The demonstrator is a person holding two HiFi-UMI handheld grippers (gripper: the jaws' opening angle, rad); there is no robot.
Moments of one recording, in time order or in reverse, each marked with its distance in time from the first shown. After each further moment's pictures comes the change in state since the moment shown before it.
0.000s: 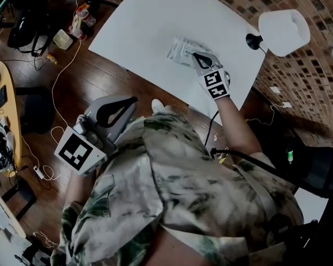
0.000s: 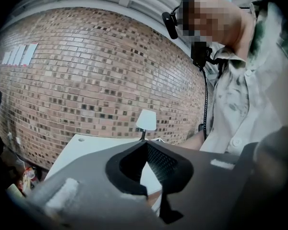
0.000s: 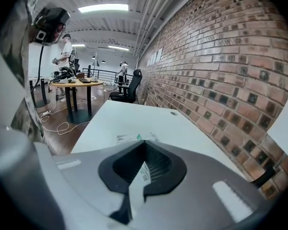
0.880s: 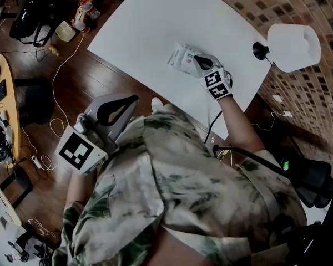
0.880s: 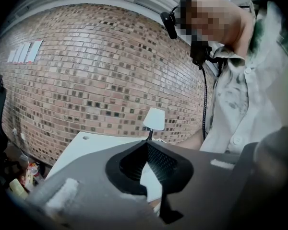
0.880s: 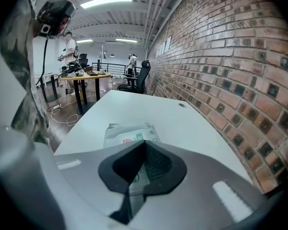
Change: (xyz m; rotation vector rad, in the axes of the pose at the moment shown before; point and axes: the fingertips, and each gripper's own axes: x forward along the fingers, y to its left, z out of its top) left arm 0.034 0.035 0.001 -0.043 0.042 0.062; right arm 0.038 -0.014 -0.019 -0.043 0.102 0.132
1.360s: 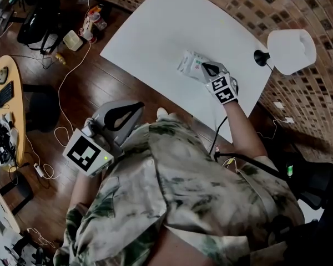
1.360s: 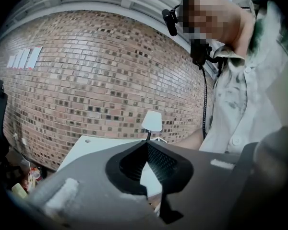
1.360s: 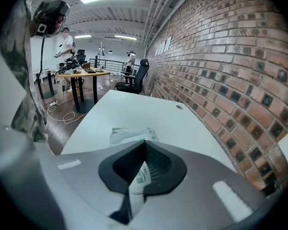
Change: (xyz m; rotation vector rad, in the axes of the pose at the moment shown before) left arm -0.041 -0.008 -0.002 0.041 -0.045 -0.012; right arm -0.012 0.003 0.008 -0.024 0.030 -0.049
